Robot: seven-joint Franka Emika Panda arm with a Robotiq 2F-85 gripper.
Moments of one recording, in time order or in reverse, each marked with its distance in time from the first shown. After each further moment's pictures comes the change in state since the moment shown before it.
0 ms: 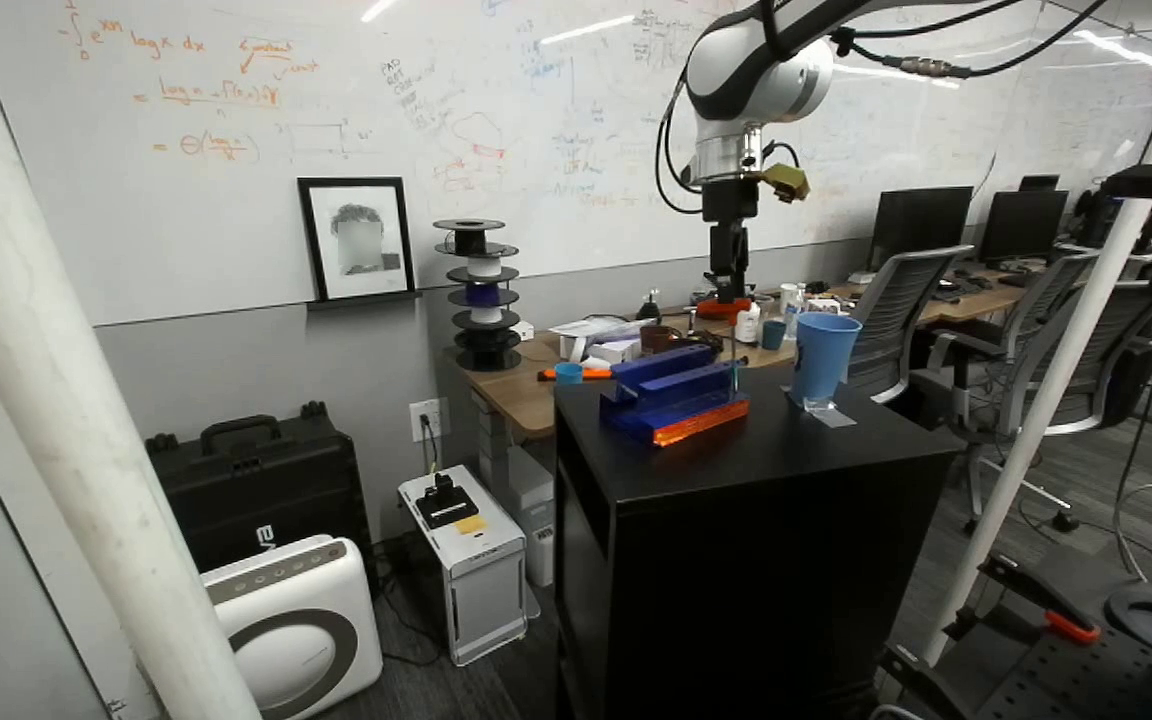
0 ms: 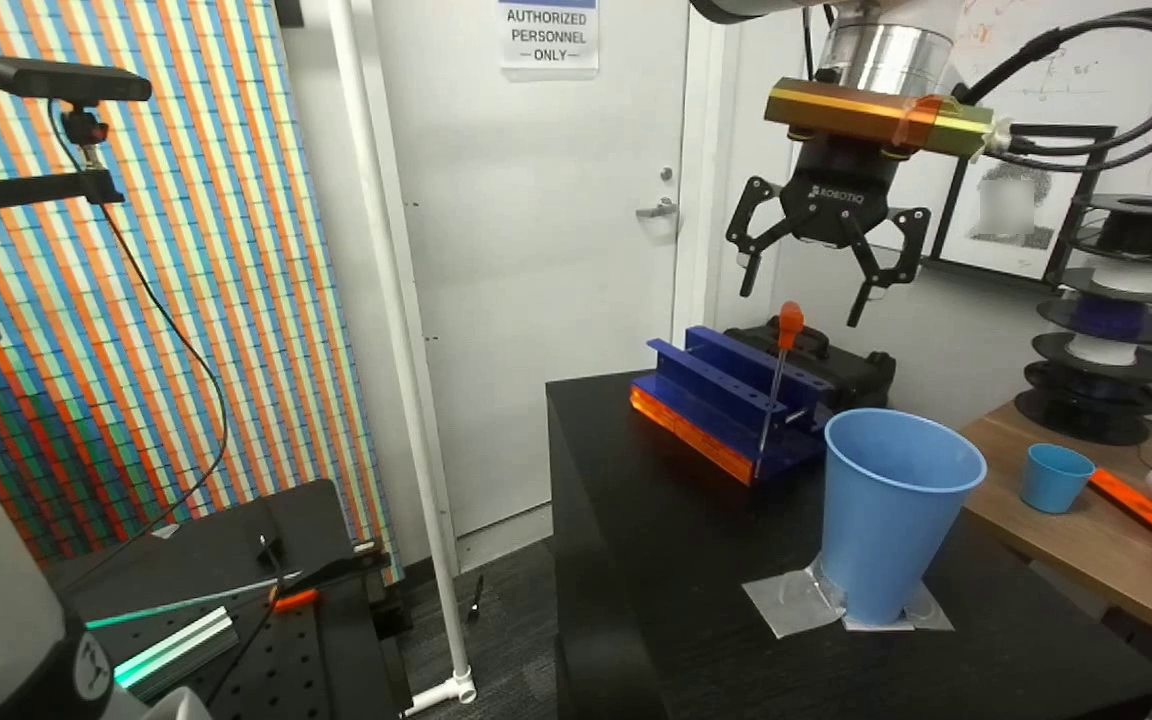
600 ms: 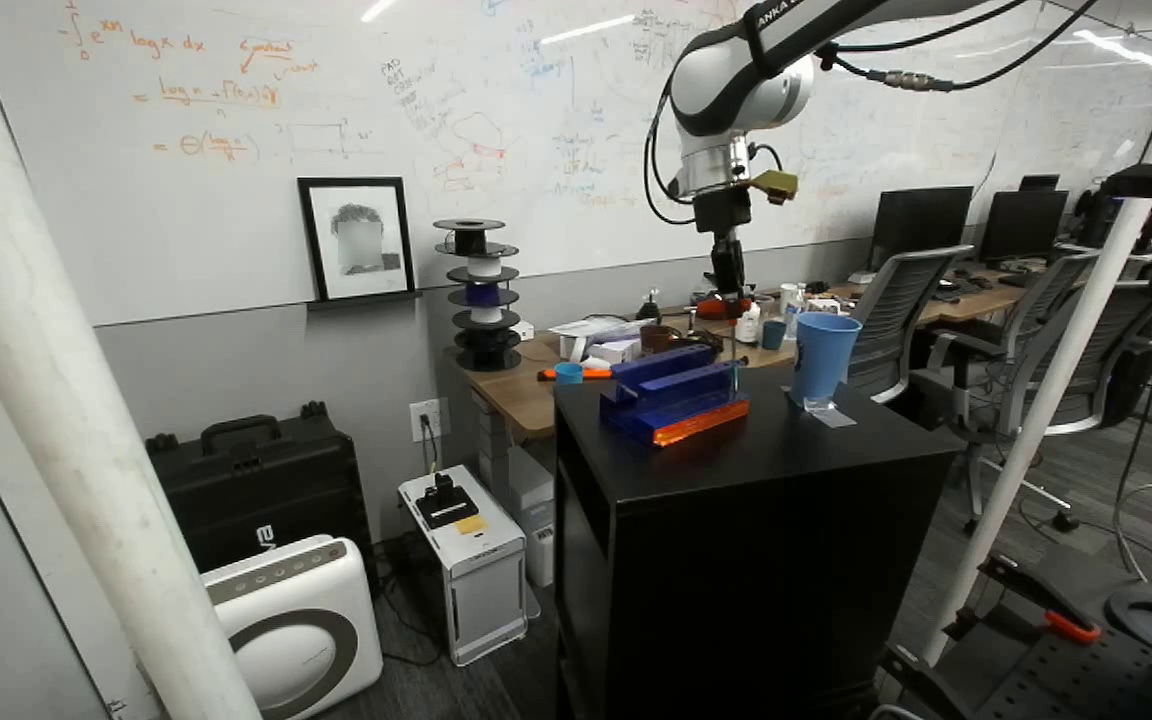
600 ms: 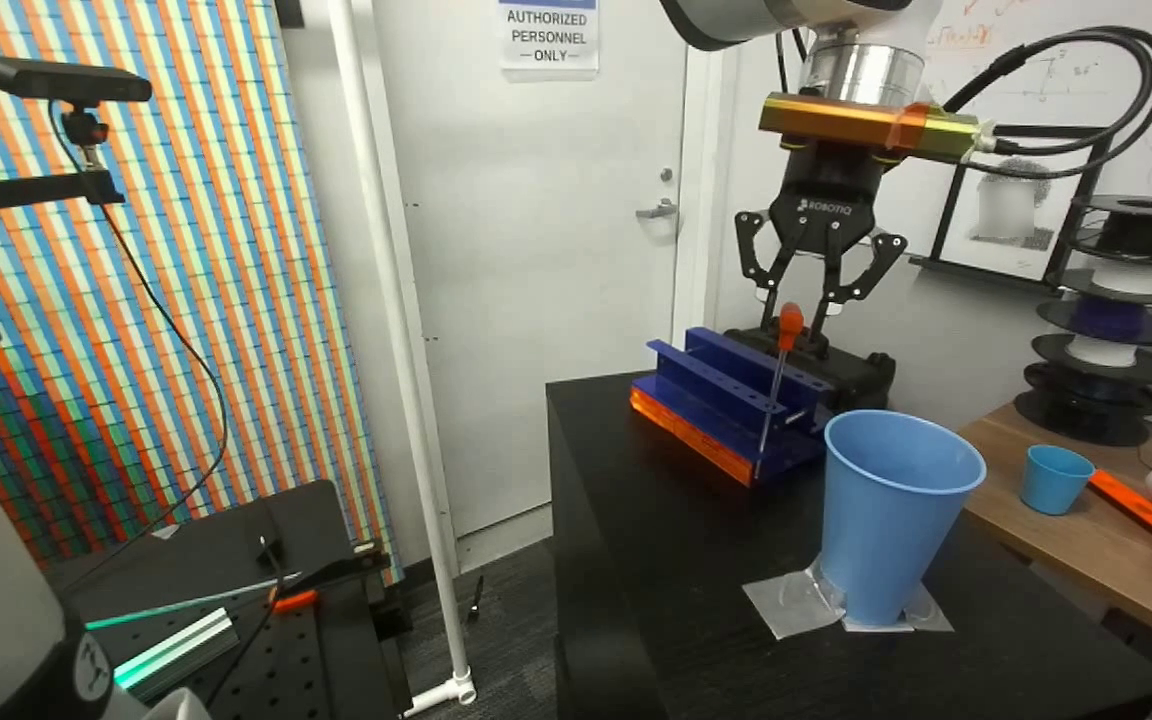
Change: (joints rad) arm 0.012 0.034 0.028 0.027 -0.111 -0.049 0.000
